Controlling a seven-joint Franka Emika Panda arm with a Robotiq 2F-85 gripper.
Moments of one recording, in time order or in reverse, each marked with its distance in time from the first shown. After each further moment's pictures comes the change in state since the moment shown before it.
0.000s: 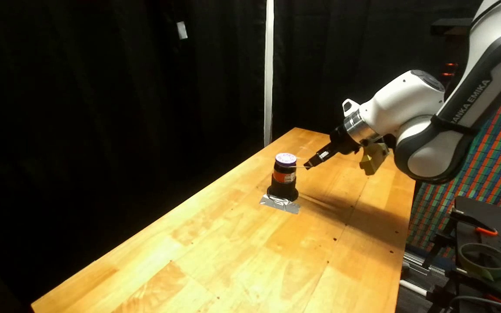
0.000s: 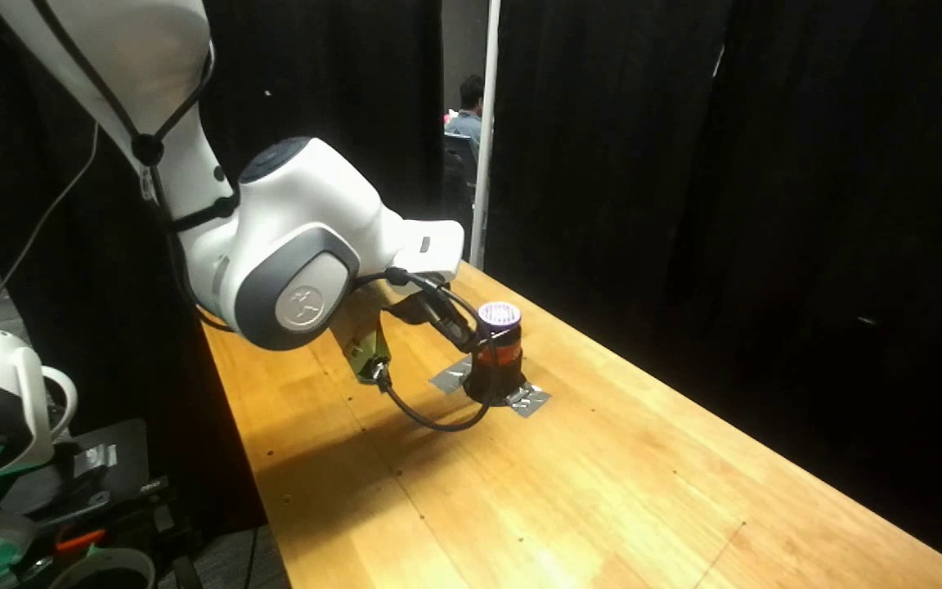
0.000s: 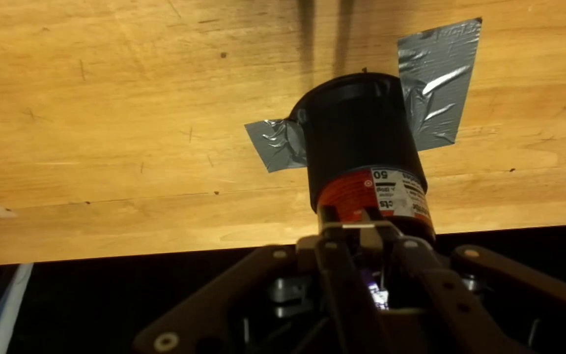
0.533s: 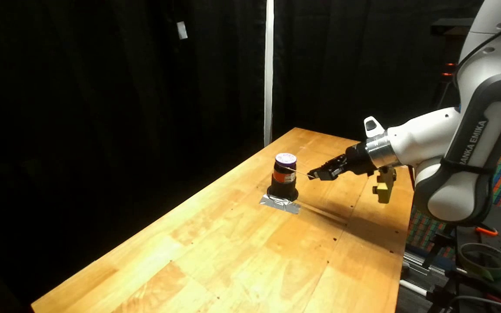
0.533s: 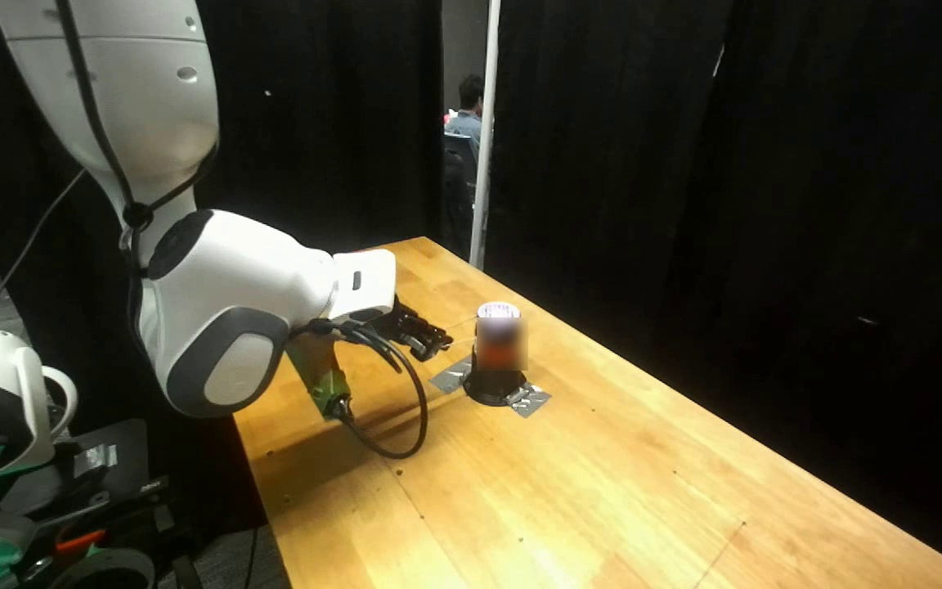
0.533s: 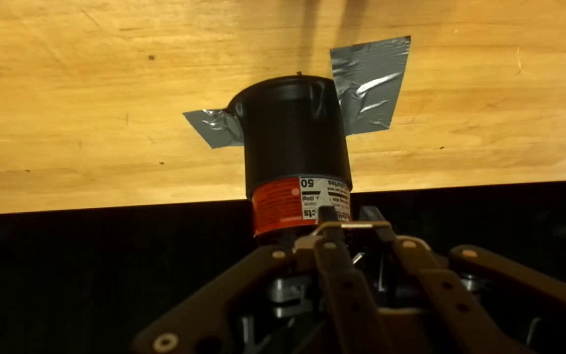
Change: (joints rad) arm -0.203 0.134 0.316 -0.093 0.158 0.493 -0.166
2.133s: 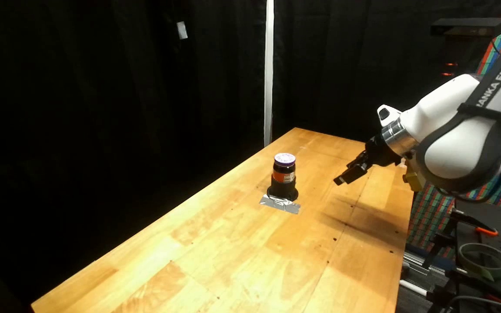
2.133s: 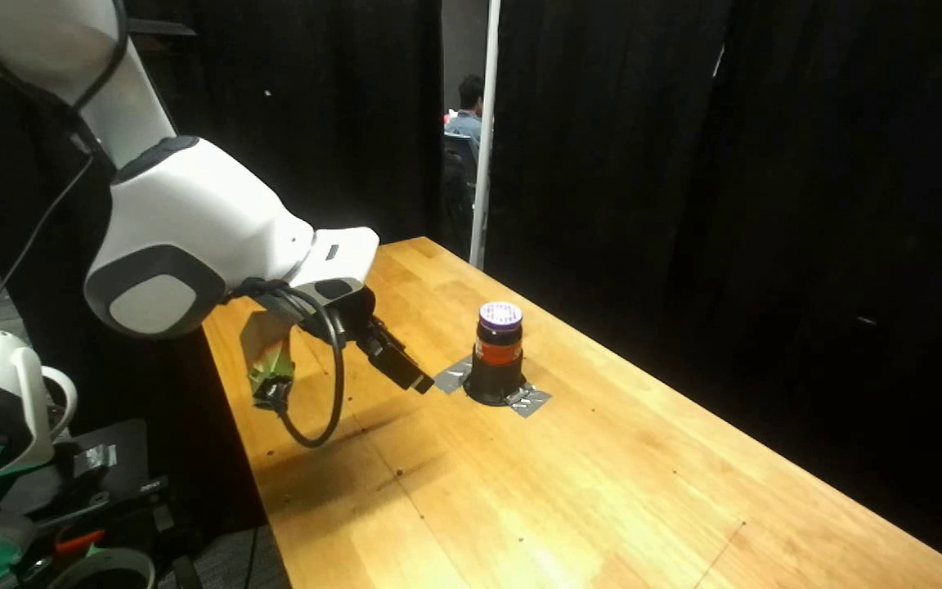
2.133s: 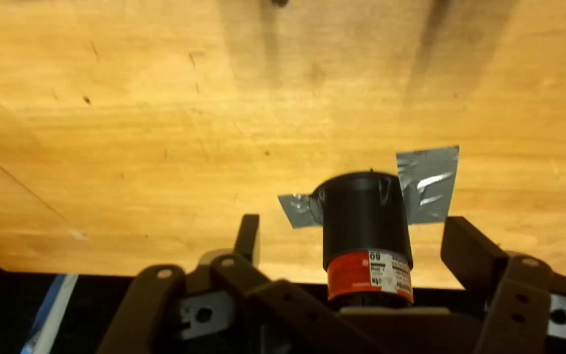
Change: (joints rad) arm -0.057 -0.289 0.206 -0.109 0.632 -0.409 -0.519
